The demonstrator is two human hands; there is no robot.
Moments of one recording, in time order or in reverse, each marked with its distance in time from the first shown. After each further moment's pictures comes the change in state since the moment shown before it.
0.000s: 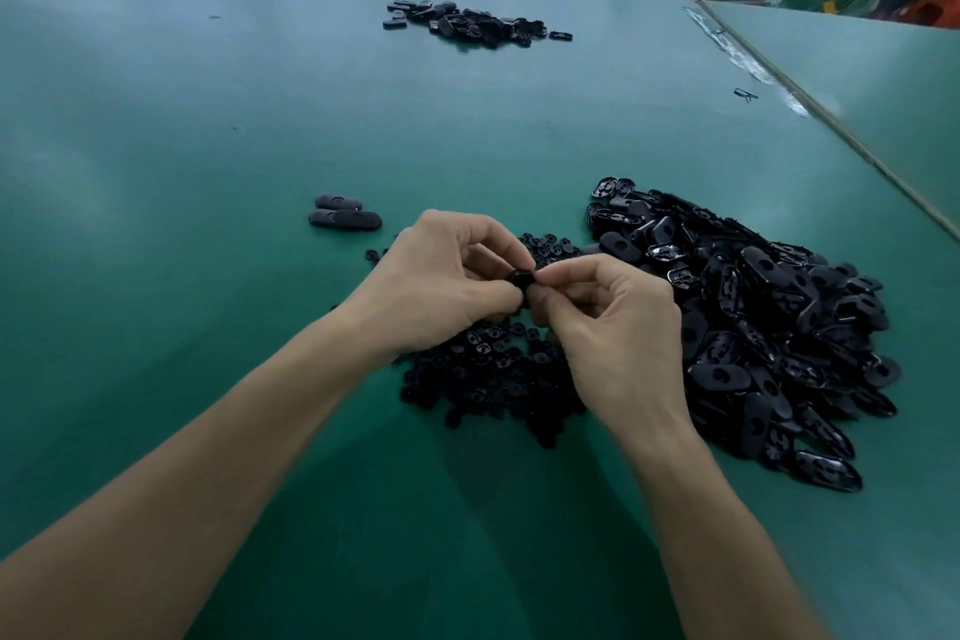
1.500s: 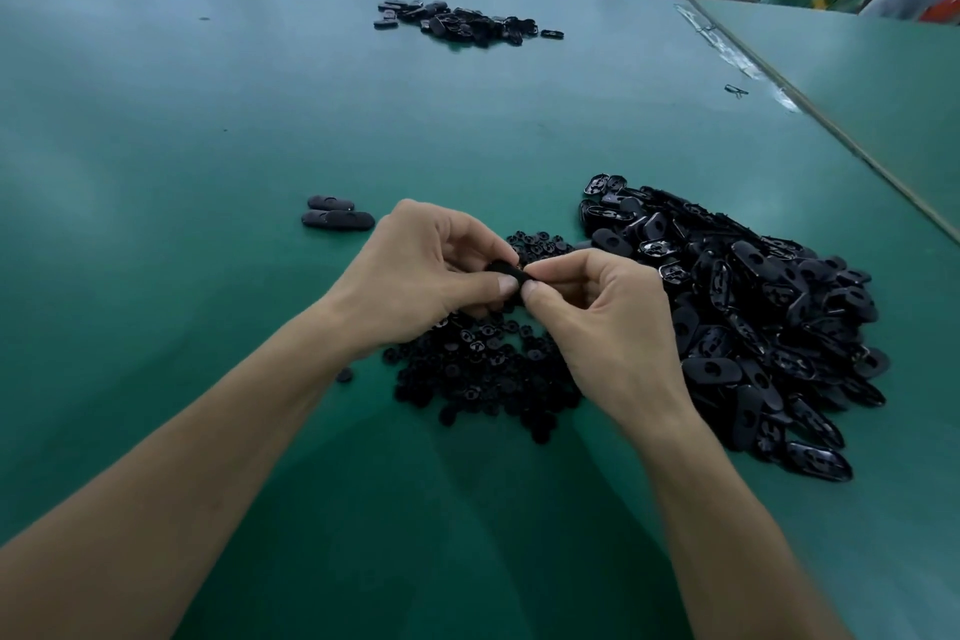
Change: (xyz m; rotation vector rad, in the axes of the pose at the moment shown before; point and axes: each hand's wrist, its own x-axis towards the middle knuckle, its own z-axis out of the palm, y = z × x) left_hand 0.000 -0.002 -0.008 -0.032 0.005 0.080; right_hand 0.004 0.000 -0.003 0.046 -0.066 0.011
